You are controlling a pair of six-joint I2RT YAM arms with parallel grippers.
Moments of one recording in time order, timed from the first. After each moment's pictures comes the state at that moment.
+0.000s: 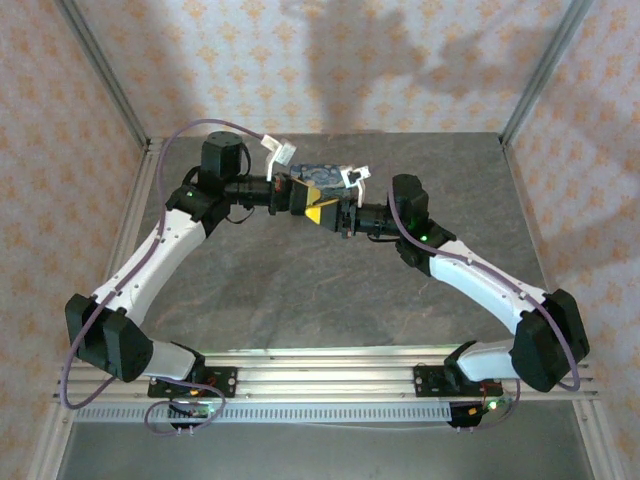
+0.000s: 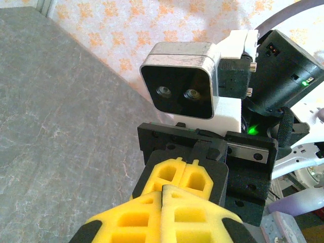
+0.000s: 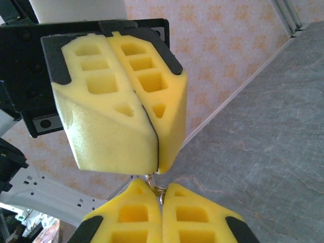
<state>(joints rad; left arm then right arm) -0.33 1.40 1.32 -0.34 1.00 -0.30 0.60 1.32 0.96 0.25 -0.77 0.62</state>
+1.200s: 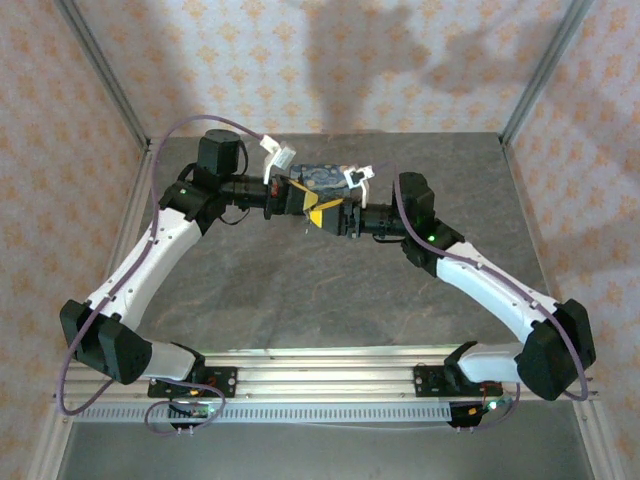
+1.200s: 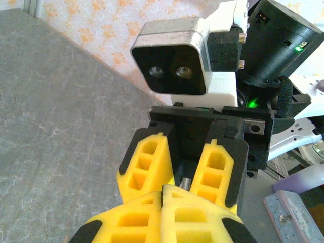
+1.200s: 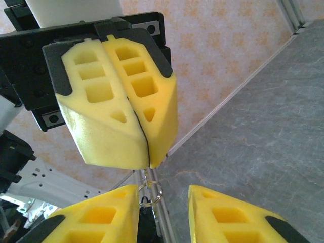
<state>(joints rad) -0.33 1.38 1.39 -0.50 1.02 -0.14 0.60 1.27 0.99 0.15 -0.79 0.60</state>
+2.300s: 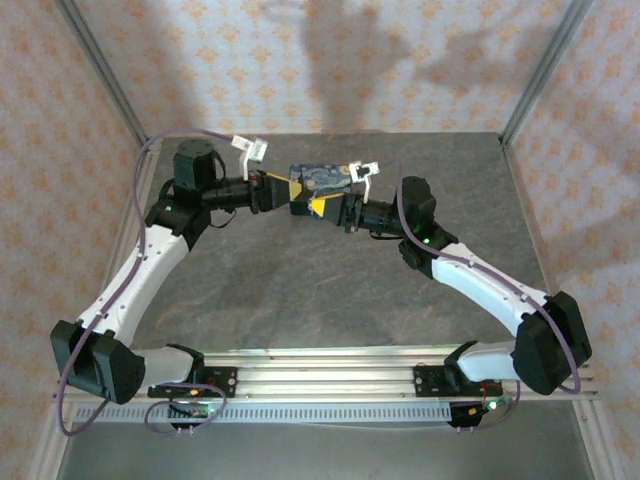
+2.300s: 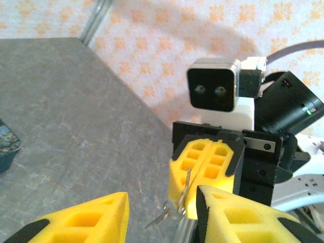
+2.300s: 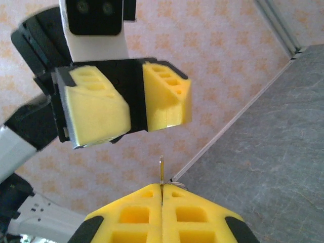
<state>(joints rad) -0.23 1.26 1.17 -0.20 0.94 -0.45 0.58 1.30 0.92 0.40 -0.74 0.75</state>
